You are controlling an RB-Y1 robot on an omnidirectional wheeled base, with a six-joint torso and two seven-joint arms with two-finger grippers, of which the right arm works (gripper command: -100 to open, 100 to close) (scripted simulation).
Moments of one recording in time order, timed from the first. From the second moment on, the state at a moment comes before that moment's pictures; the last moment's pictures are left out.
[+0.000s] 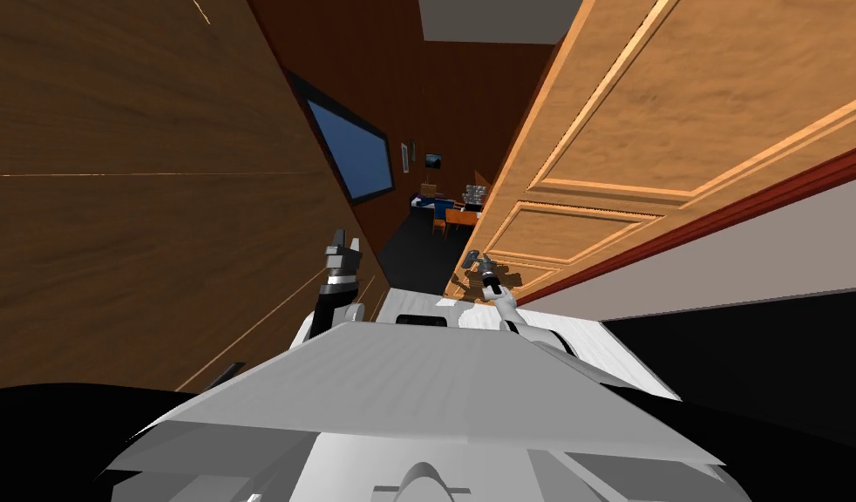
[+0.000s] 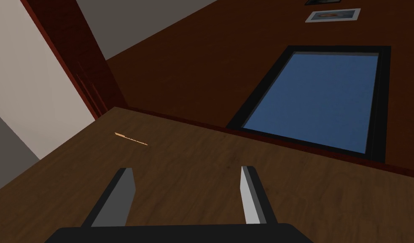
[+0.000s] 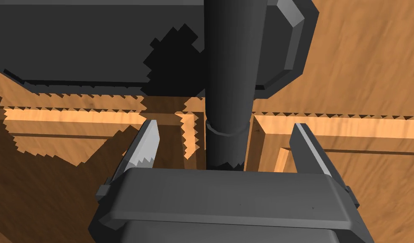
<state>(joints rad) -0.33 -0.36 -0.23 -0.69 0.27 -0.54 -0.52</state>
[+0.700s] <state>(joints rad) -0.32 -0.37 -0.22 -0.70 0.28 -0.54 -0.53</state>
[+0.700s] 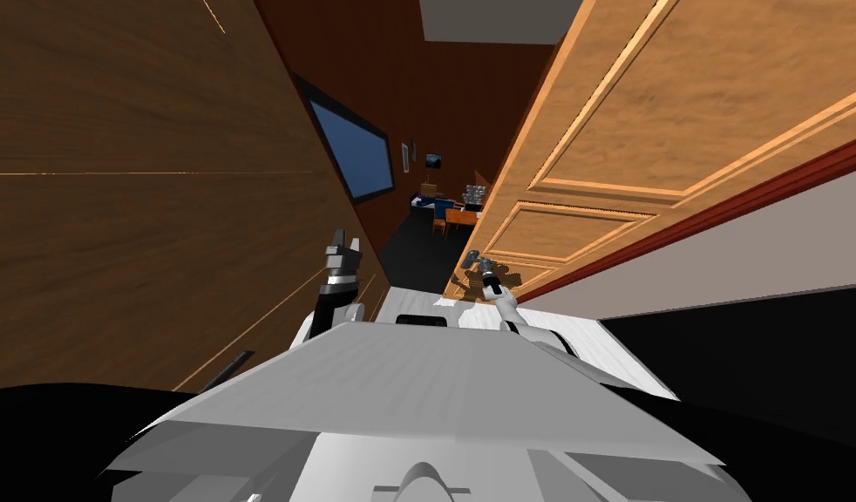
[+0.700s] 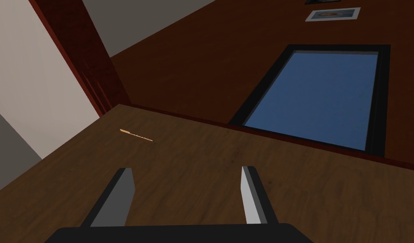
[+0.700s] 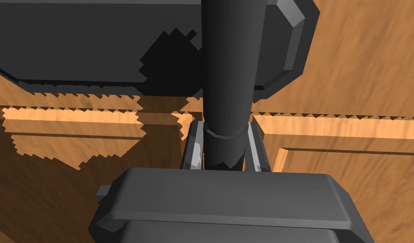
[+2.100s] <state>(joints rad) -0.29 -0.42 -0.07 -0.73 0.39 -0.65 -0.72</state>
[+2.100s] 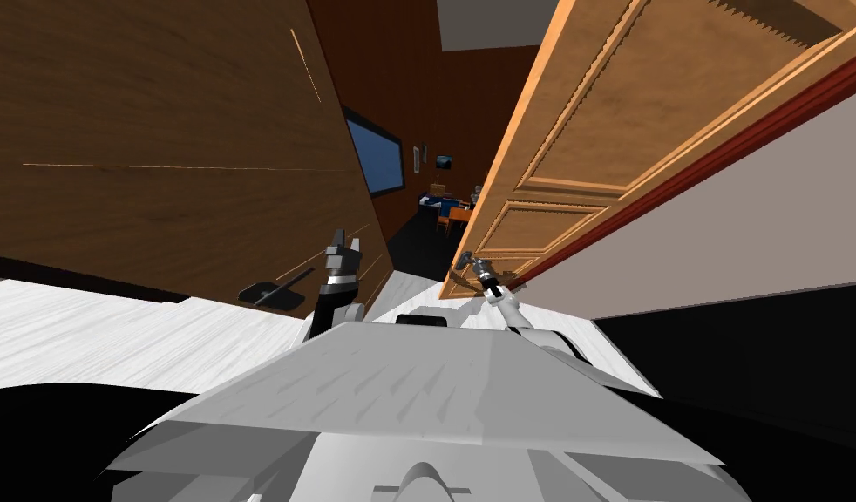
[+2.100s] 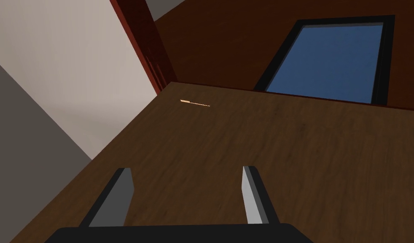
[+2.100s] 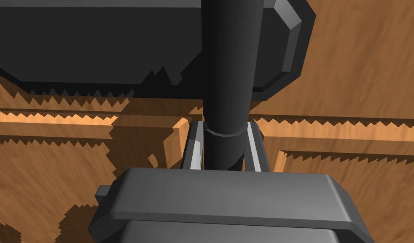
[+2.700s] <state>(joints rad) -0.25 -0.46 -0.04 -0.74 0.44 -0.73 -0.80</state>
